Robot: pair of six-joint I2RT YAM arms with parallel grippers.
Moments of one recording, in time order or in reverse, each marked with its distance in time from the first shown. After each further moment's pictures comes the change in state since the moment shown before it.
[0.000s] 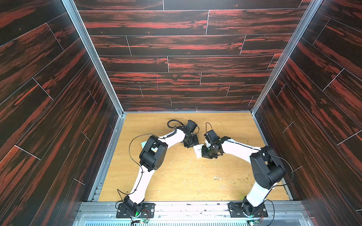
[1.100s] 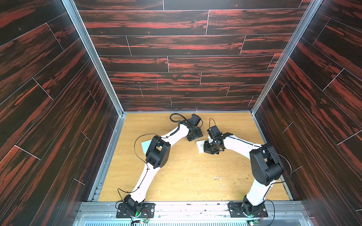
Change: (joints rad) left arm 0.019 0.127 0.320 -0.154 -0.158 -0.057; right arm -0.073 0.004 0.065 -0.015 0.013 -0.011
